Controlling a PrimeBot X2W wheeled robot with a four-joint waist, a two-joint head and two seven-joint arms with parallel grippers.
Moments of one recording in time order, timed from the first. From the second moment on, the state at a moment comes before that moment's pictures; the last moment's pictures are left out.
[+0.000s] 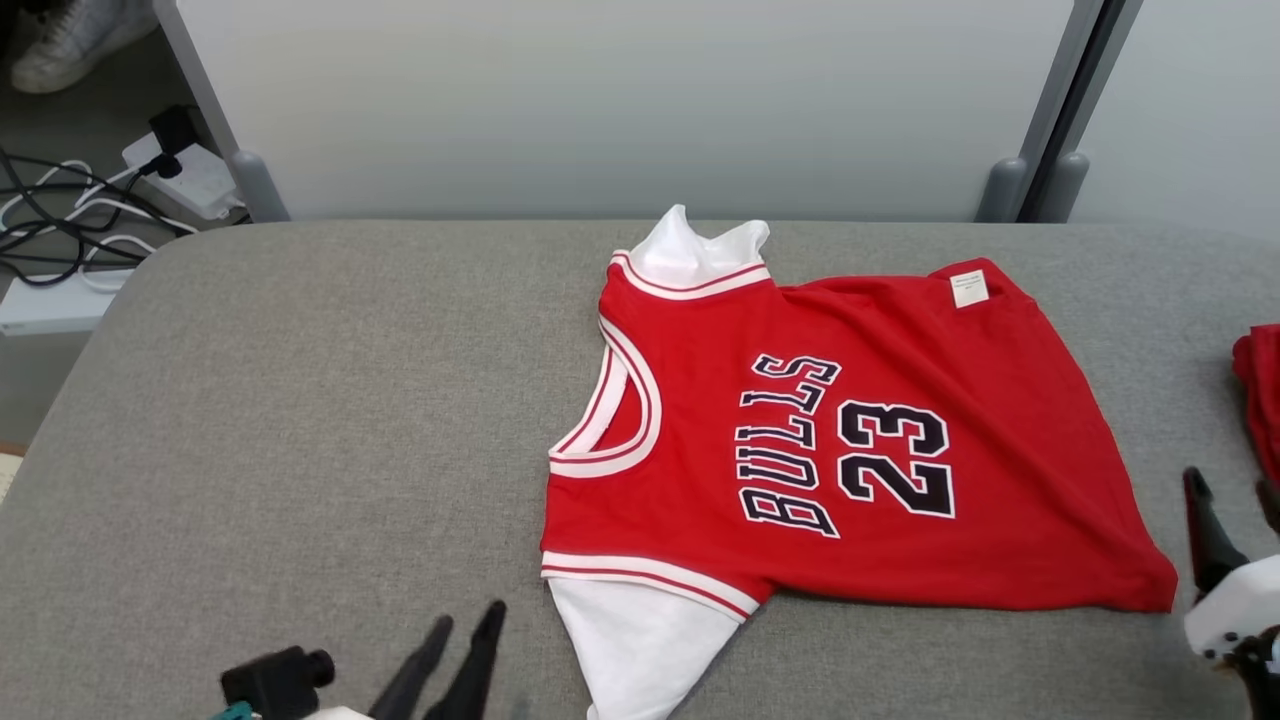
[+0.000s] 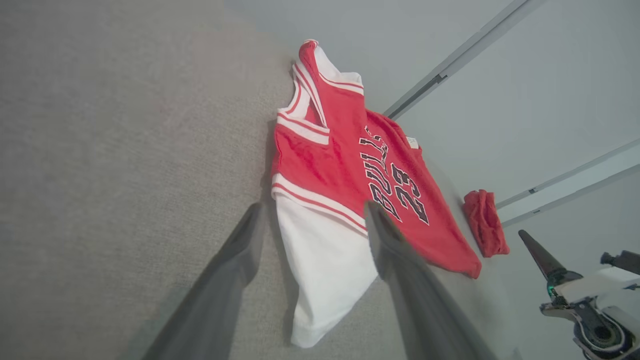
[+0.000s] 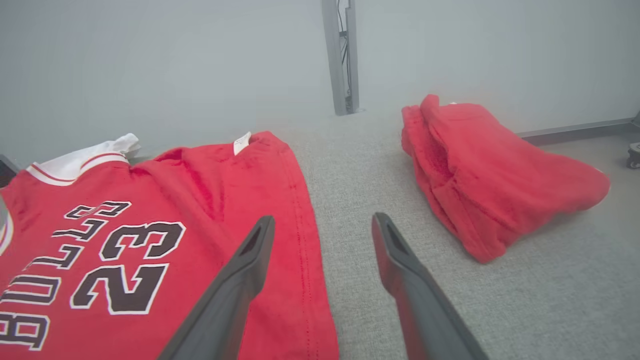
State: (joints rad) left arm 0.04 0.40 -0.63 0.01 -1.20 0.14 -0.14; right arm -0.33 -0.42 0.23 0.82 0.69 0.13 -0.25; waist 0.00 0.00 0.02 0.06
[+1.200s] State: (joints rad) left arm 0.18 0.05 -0.23 -0.01 -0.25 0.13 -0.25; right arm 0.11 -0.12 0.07 0.14 0.29 0.13 -0.25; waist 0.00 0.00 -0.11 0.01
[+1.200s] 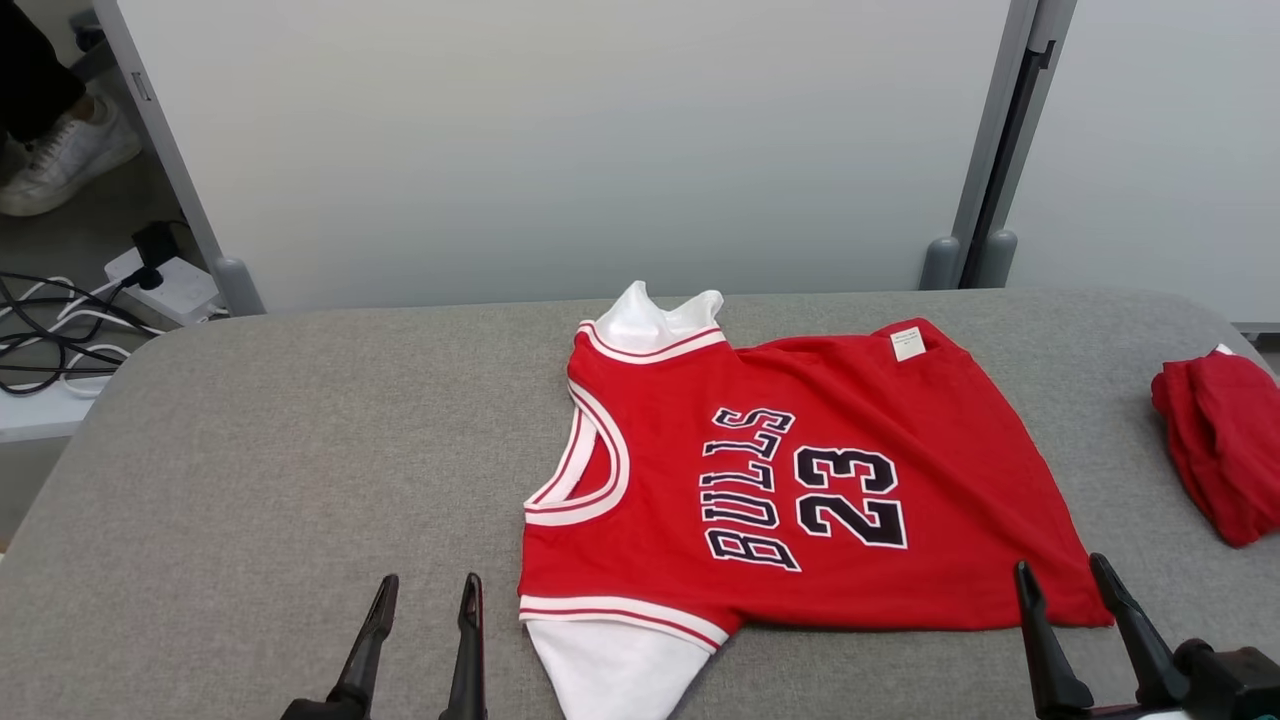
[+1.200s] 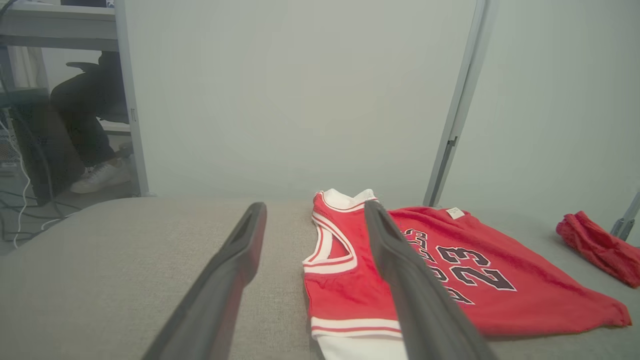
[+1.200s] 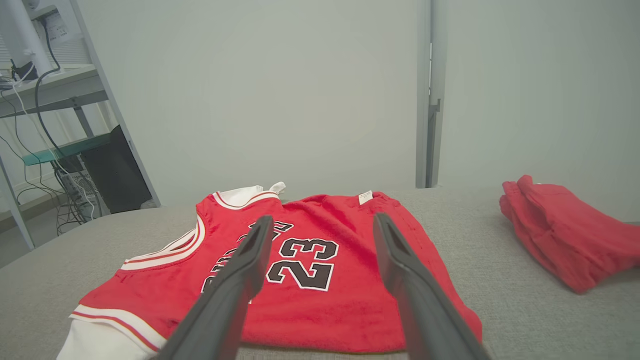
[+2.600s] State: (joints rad) left arm 0.15 0.05 -0.42 0.49 -0.32 0.05 -0.24; right arm 0.13 -0.10 0.07 0.14 0.29 0.13 -0.25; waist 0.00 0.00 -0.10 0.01
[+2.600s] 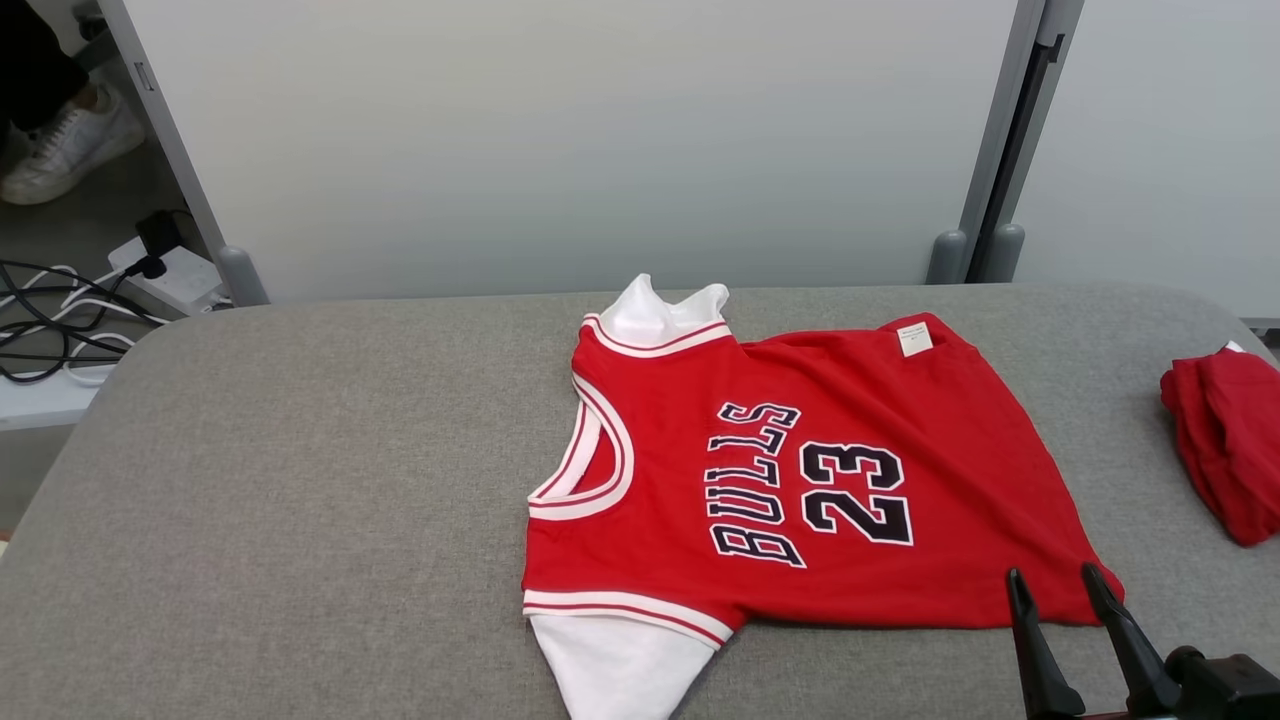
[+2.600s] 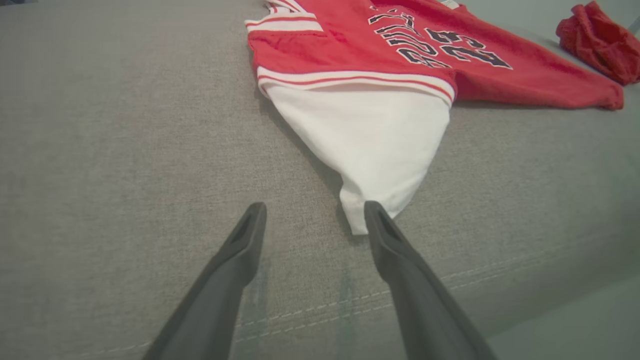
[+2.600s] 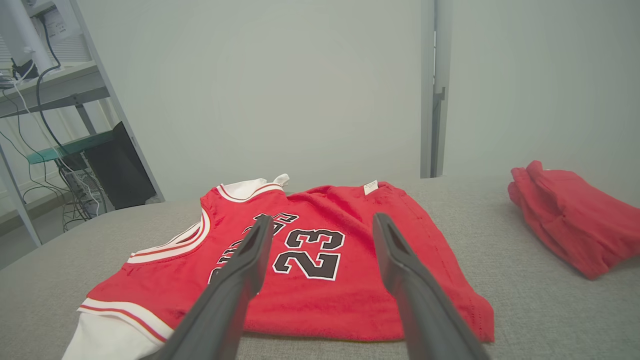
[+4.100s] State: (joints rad) left arm -0.05 0.16 -0.60 0.42 -0.40 0.08 -0.23; right arm -0.27 -0.17 -0.09 1.03 0.51 0.13 -0.22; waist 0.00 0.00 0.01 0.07
